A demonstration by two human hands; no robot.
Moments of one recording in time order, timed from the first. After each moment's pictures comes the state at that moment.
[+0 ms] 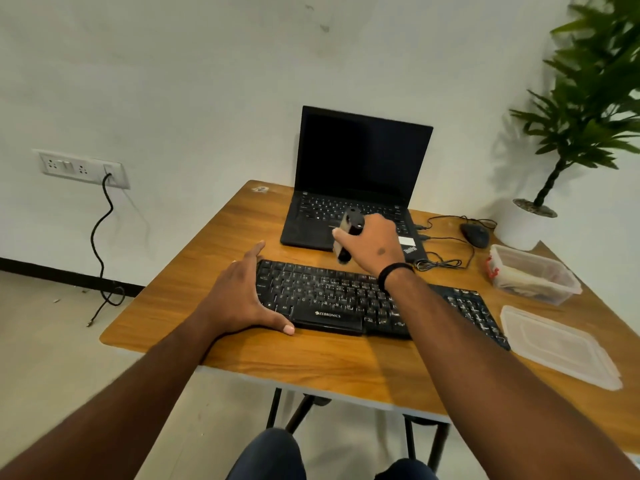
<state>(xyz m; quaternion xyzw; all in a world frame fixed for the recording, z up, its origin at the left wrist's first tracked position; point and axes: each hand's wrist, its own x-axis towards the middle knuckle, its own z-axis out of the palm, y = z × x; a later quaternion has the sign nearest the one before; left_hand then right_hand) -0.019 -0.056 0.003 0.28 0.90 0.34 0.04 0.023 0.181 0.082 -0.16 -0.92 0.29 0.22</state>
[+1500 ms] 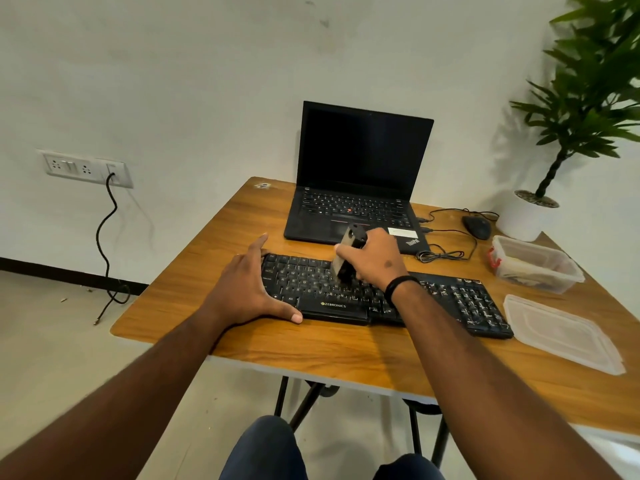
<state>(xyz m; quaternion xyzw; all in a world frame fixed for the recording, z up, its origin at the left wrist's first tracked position) -0.022 -0.055 0.001 0.27 0.90 0.33 0.03 0.046 0.177 0.064 -0.16 -0.90 0.38 0.15</state>
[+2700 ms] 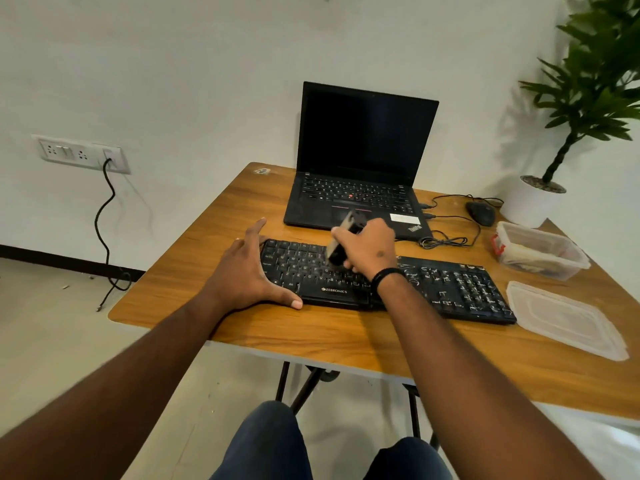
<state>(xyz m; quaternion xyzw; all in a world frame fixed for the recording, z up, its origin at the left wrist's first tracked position) -0.020 -0.055 0.001 0.27 0.90 0.35 0.04 0.044 0.157 0.051 -0.23 -0.85 0.44 0.19</state>
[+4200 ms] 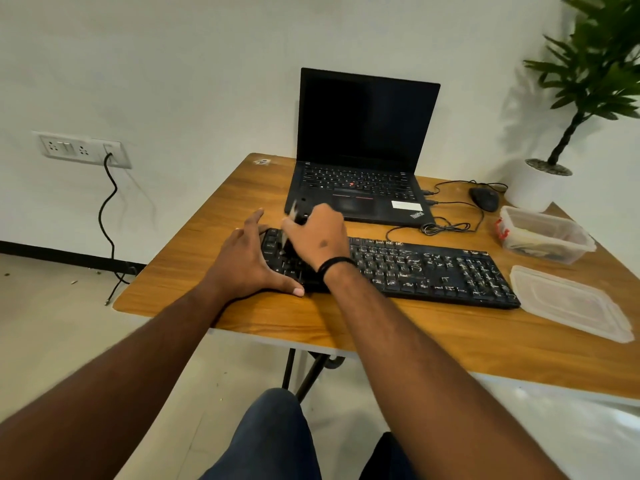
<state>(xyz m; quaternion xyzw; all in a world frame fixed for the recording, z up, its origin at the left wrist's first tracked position) -0.018 -0.055 0.001 0.27 0.90 0.34 0.02 0.026 0.084 0.050 -0.17 -0.89 0.38 0.20</state>
